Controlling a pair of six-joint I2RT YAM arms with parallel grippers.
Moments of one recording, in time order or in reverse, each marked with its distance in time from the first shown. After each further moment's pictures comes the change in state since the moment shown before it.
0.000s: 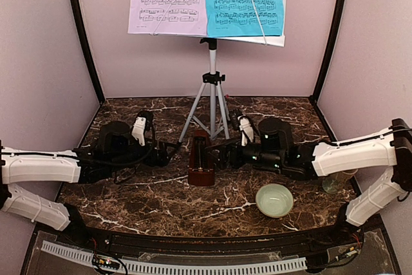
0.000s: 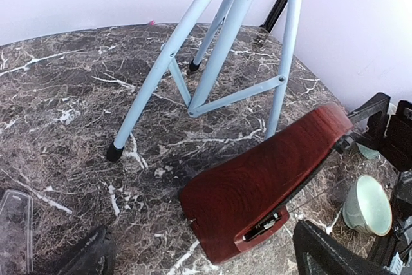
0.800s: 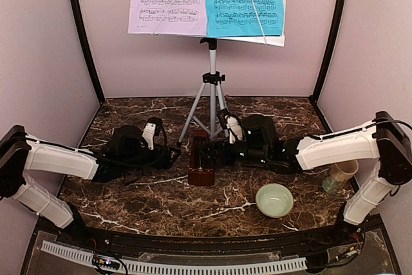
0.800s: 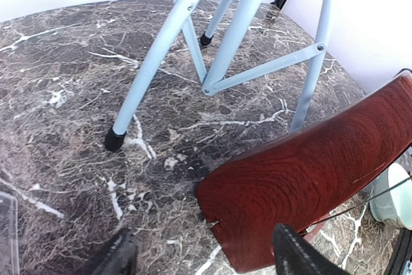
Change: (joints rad) left arm 0.046 0.217 -0.008 0.165 0.063 0.035; right arm -0.008 0.156 0.129 -0.057 0.003 0.012
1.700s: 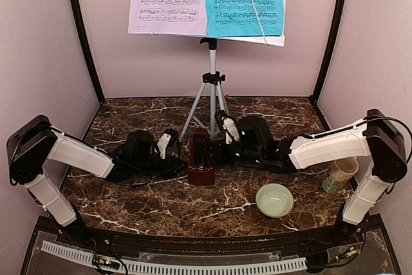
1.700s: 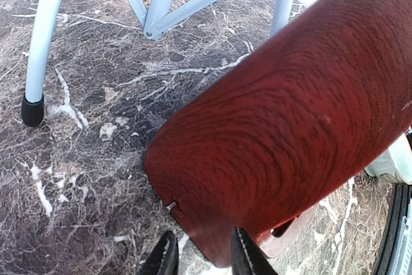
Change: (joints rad) left arm 0.000 0.196 0.043 0.054 0.225 0.053; right arm -0.010 0.058 0.032 0.000 0.027 0.012
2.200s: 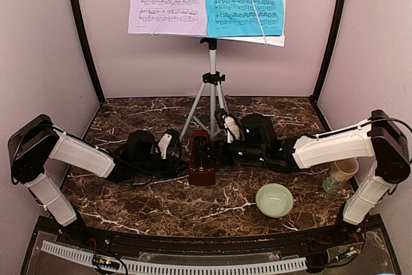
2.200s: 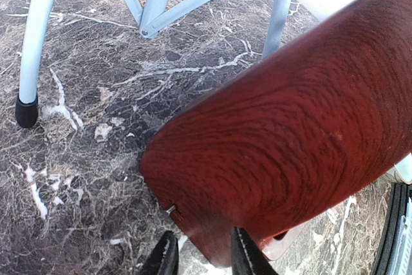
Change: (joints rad) left arm 0.000 0.015 0.007 0.007 0.011 -0.001; right arm -0.006 -0.039 -0.023 0.035 -0.101 -0.029
